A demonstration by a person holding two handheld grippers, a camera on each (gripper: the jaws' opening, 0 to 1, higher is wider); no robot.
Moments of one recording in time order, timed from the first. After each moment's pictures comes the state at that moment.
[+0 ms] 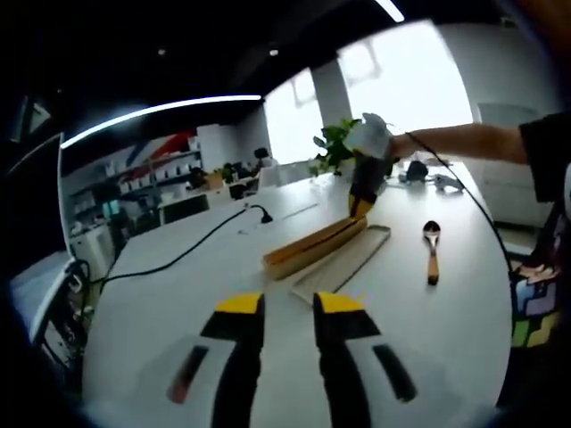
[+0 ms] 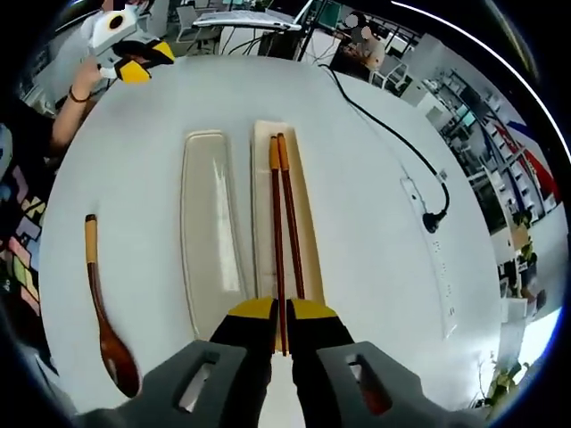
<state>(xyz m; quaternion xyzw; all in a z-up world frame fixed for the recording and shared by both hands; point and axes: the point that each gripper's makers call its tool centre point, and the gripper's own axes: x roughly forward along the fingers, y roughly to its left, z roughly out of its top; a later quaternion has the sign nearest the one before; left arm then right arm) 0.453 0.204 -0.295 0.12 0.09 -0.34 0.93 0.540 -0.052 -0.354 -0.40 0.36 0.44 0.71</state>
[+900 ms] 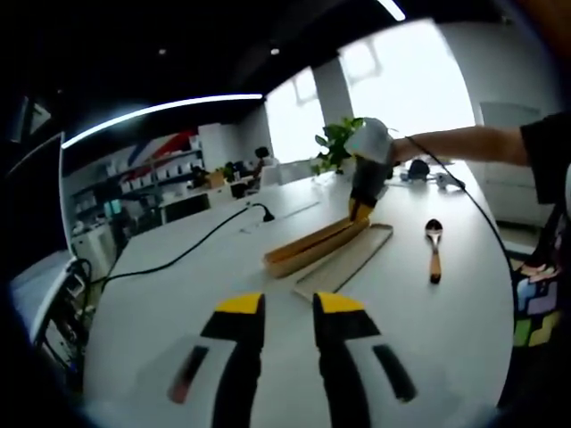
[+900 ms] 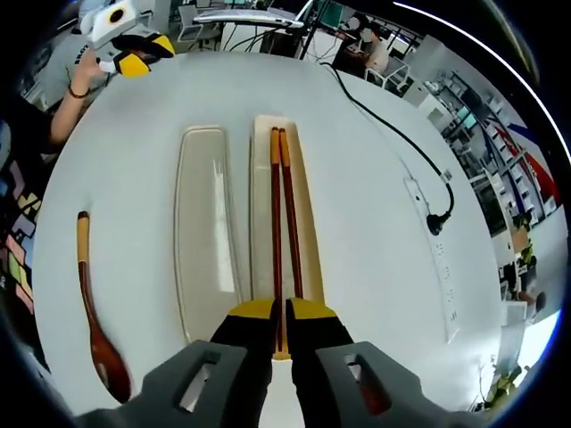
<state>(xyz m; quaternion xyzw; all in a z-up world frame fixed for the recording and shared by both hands) 0.457 0.206 -0.297 0.12 0.09 -0.34 0.93 0.545 -0.047 -0.354 -0.40 0.34 0.45 0.72</state>
